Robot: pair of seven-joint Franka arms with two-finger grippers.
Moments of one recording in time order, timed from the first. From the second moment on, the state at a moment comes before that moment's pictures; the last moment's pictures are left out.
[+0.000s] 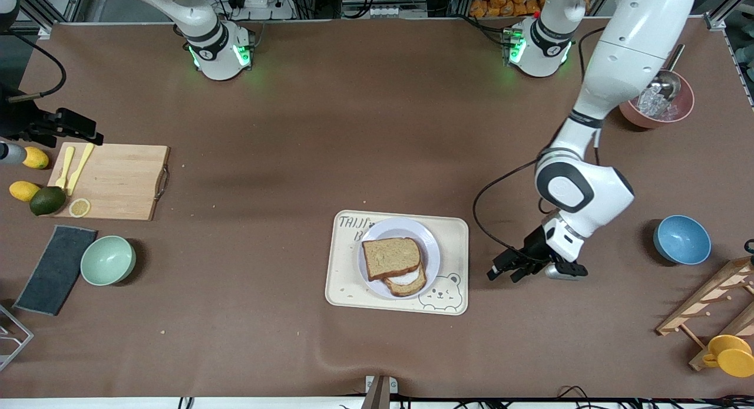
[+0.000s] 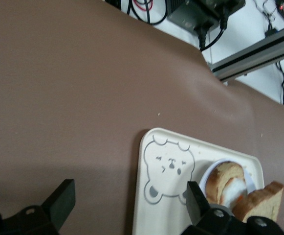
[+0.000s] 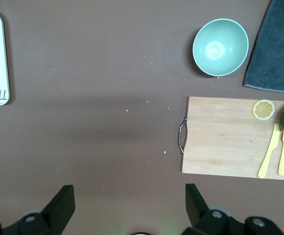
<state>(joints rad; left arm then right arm) -0.06 0.65 -0.22 -1.76 -1.13 2.75 0.68 0.07 -0.01 -0.15 -1.65 0.06 1.52 -0.09</state>
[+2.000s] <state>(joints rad) 0.09 0.10 -0.26 -1.46 -0.02 1.51 -0.01 0.07 0.00 -0.15 -1.64 0.05 1.53 -0.09</state>
